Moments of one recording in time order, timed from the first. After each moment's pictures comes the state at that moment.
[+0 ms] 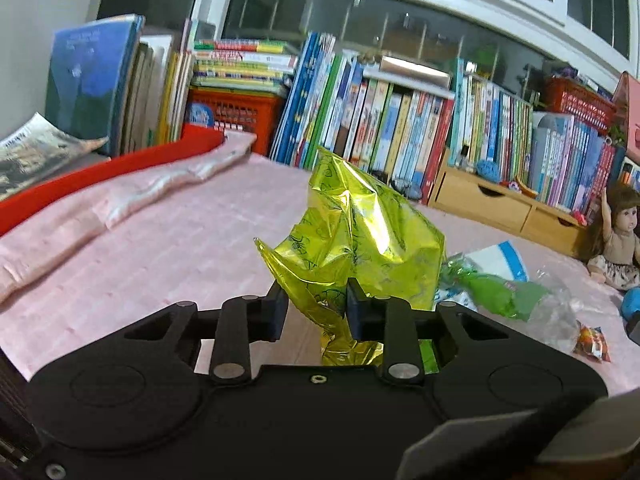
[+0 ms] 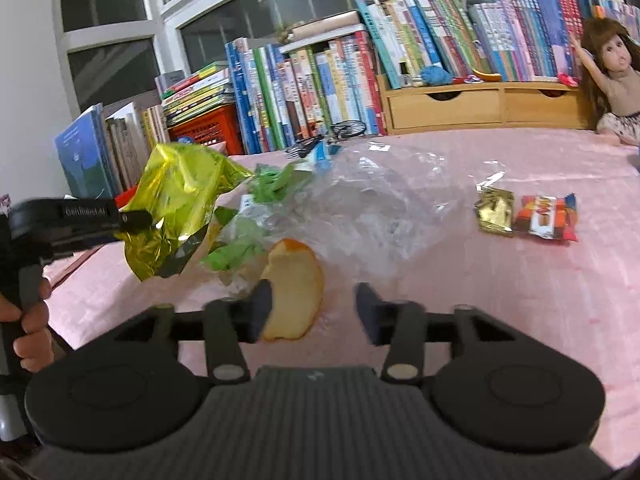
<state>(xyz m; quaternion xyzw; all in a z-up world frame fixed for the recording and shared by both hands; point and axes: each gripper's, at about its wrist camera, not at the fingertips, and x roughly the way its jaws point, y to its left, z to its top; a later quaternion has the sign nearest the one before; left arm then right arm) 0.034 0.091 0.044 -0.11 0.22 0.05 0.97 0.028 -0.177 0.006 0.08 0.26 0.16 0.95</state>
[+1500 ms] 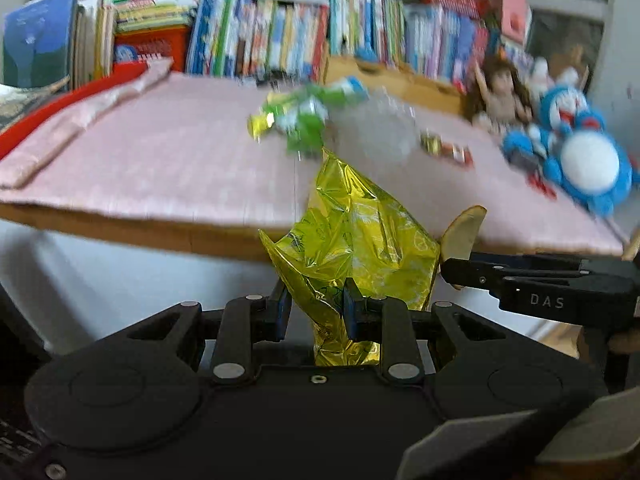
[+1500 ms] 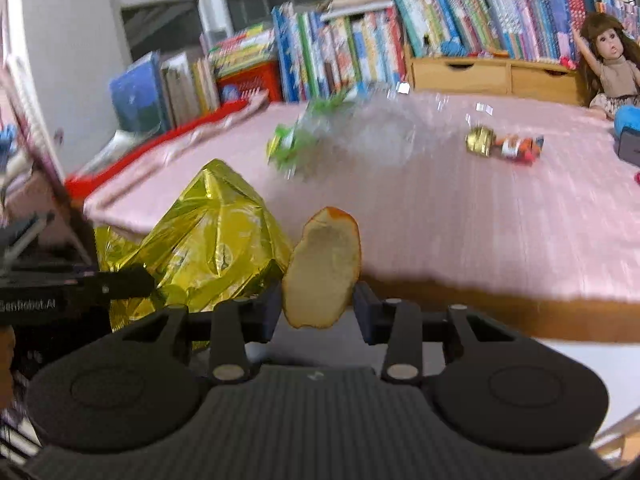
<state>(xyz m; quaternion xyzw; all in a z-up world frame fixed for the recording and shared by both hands) -0.180 0.047 0.028 -0.04 0.34 -0.10 0.93 -0.107 -0.198 0.001 0.04 0.33 0.21 0.92</state>
